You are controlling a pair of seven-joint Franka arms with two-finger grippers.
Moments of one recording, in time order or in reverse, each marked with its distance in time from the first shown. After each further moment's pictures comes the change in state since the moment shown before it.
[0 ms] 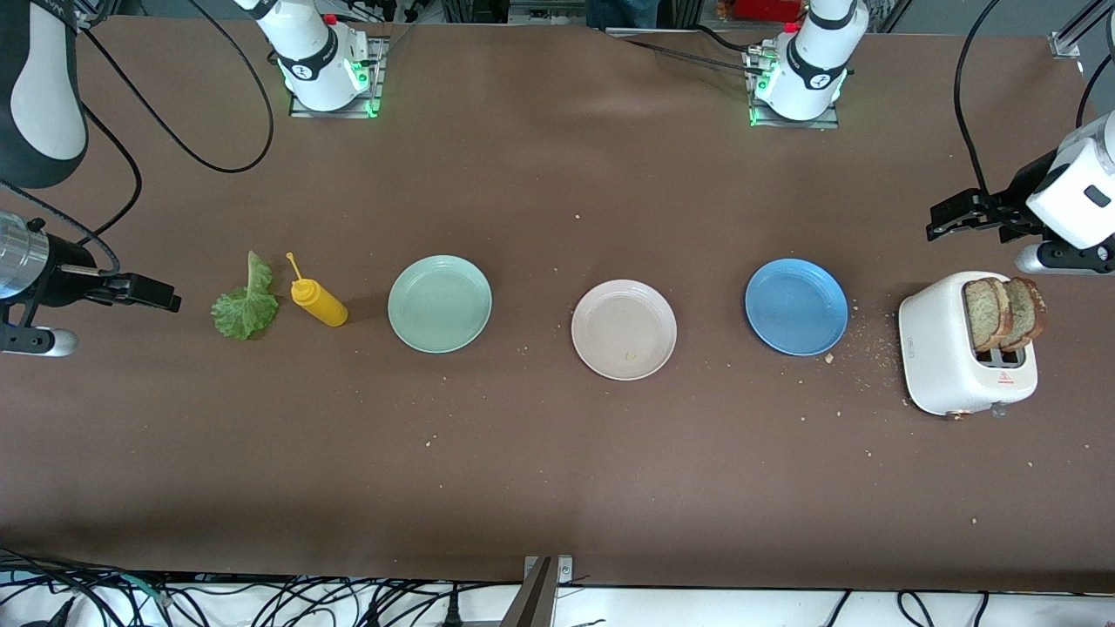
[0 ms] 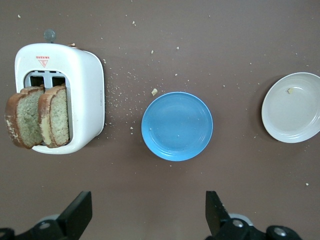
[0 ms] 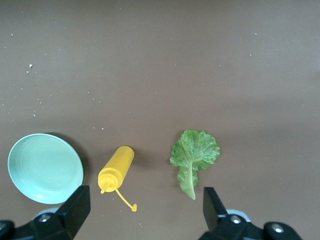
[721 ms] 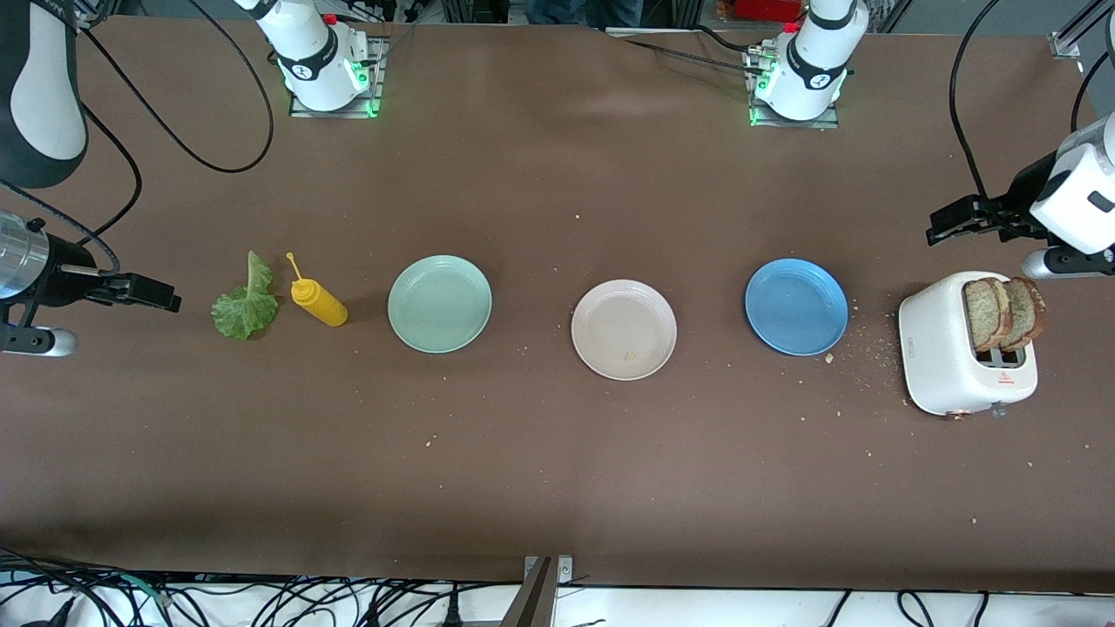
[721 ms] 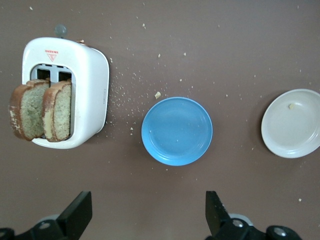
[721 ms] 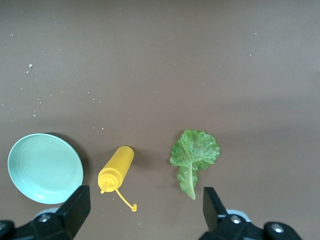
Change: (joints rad) left arm 0.000 0.010 0.000 0.025 0.000 0.010 -0.105; right arm 0.000 0.000 0.000 0.000 0.000 0.000 0.000
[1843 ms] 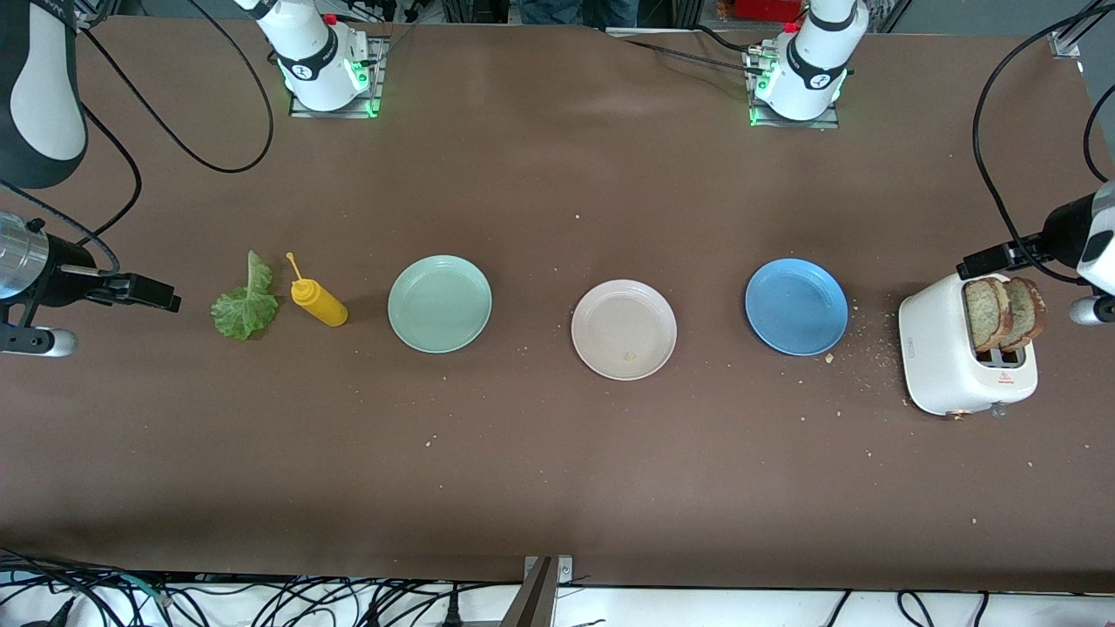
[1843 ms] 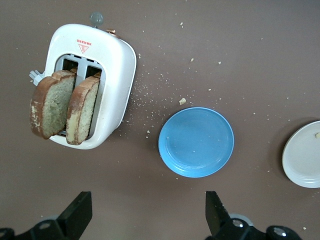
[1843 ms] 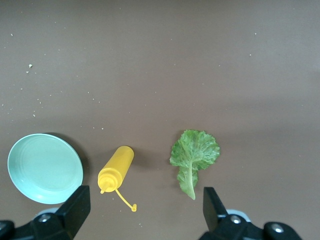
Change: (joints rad) left arm 0.100 0.124 0.007 0.042 0.002 0.000 -0.027; right arm 0.000 0.000 0.000 0.000 0.000 0.000 0.000
